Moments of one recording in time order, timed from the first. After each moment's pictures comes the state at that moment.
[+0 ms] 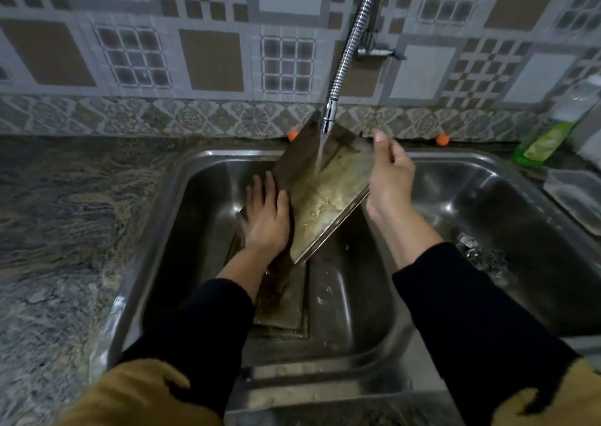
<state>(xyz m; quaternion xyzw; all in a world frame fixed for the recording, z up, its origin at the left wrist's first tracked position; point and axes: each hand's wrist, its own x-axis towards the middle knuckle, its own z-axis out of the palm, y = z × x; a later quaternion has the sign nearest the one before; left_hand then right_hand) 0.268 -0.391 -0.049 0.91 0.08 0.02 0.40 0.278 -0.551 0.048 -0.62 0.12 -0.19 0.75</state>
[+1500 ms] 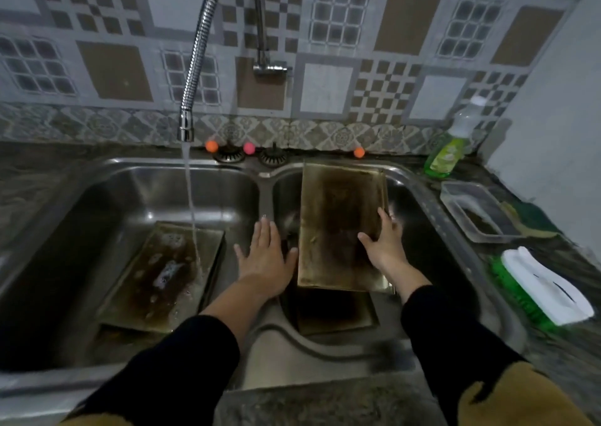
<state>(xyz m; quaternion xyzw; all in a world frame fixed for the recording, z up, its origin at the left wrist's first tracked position) 0.221 -0.587 -0.043 0.97 -0.01 -0.12 0.21 0.254 -0.810 -0.032 -0.88 0.17 0.00 0.44</state>
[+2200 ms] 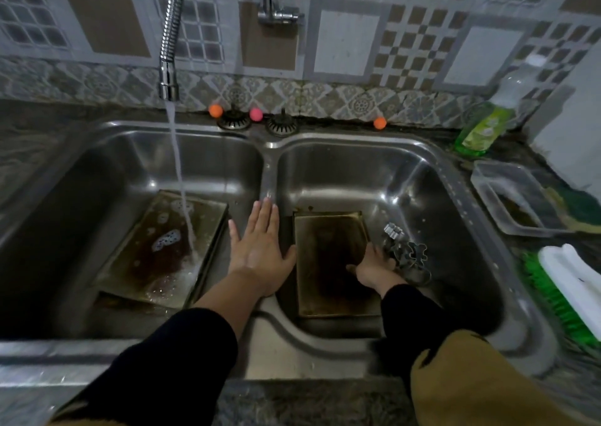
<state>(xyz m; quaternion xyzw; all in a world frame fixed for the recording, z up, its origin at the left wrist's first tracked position) 0.218 -0.590 -0.067 0.99 -0.01 -0.08 0.10 0.273 -0.816 -0.138 -0.93 0.17 0.27 0.17</state>
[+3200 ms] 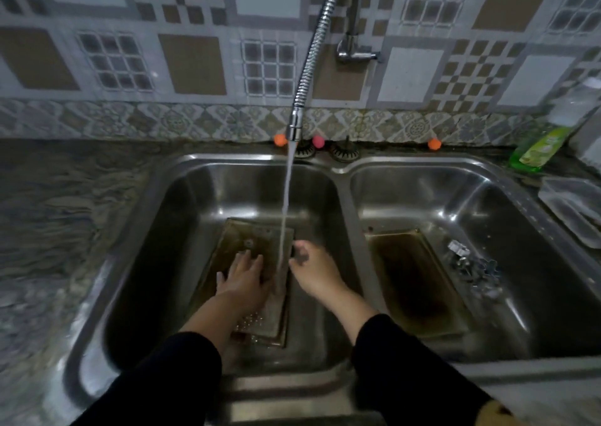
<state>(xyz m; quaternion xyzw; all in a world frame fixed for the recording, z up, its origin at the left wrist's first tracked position) 0.219 -0.399 -0.097 0.96 0.07 -0.21 0.16 0.234 -0.549 -0.067 -0.90 -0.01 0.14 0.41</state>
